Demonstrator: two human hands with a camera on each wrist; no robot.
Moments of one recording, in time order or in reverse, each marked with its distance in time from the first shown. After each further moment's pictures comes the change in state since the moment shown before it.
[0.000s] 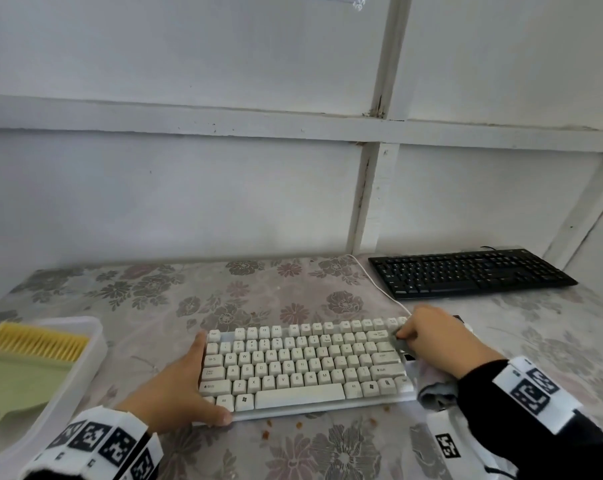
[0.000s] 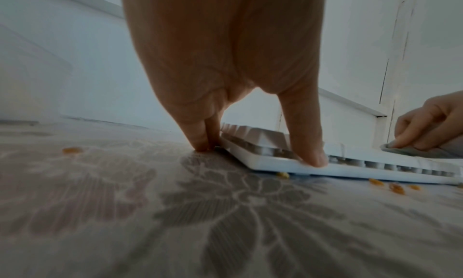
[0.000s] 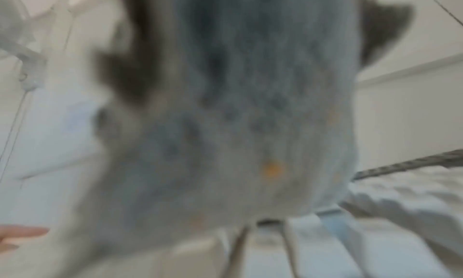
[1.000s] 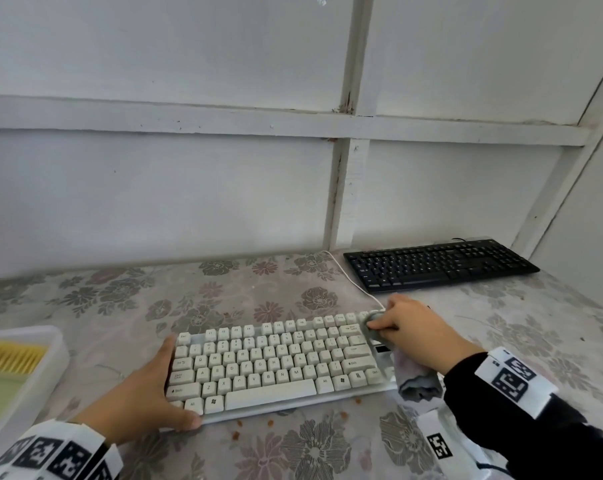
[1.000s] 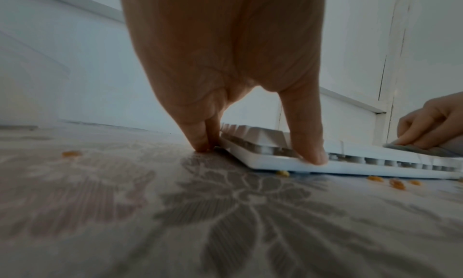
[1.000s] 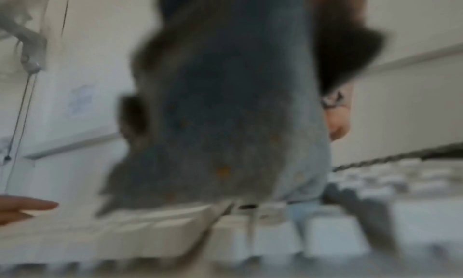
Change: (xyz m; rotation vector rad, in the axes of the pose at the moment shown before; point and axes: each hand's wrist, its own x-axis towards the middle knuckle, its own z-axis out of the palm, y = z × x) left_hand 0.009 -0.010 0.003 -0.054 0.016 0.019; right_hand -0.004 0.021 0.000 -0.030 0.040 -0.112
